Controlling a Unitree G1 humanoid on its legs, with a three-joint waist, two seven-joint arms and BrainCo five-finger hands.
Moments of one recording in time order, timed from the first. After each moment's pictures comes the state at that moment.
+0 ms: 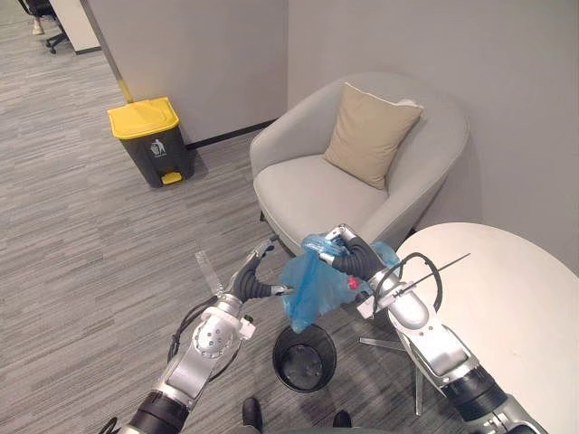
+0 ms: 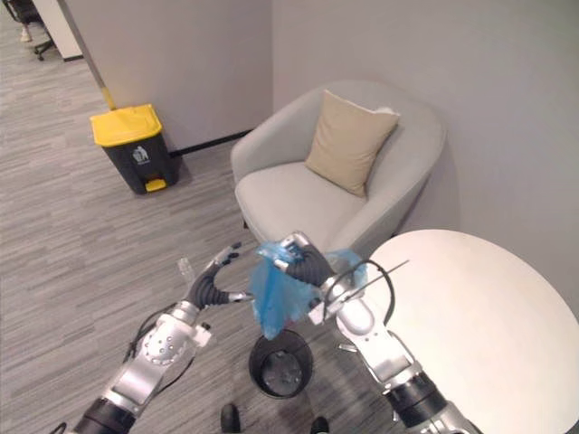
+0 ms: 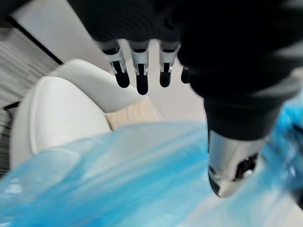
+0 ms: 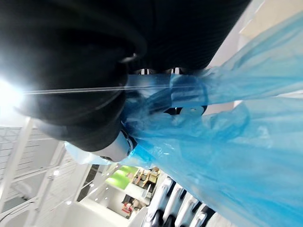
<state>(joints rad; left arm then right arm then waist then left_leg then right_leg) -0.07 0.36 -0.39 0.07 0.23 -0.21 0.07 -0.21 -0.44 0.43 -0.11 0.02 -0.19 0.04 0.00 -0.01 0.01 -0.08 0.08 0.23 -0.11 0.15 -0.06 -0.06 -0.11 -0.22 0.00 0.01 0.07</state>
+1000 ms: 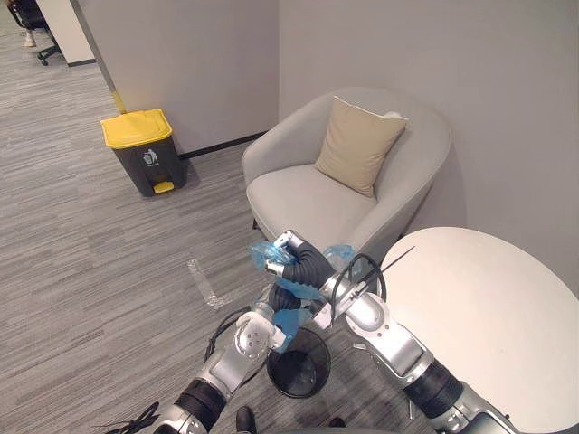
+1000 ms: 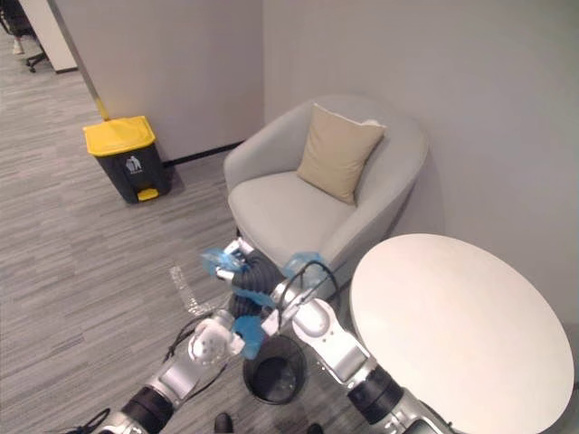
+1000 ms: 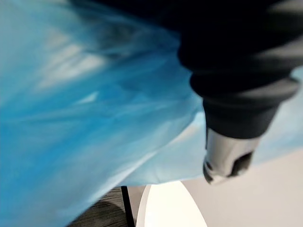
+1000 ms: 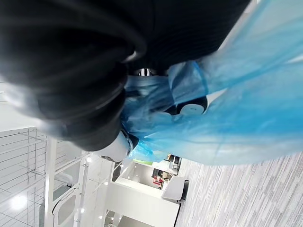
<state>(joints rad) -0.15 0.18 -0.49 0.40 0.31 -0.16 0.13 -0.27 -0.27 0.61 -0.12 0.14 -0.15 0.07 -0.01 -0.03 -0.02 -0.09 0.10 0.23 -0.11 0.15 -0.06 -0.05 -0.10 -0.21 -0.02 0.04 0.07</state>
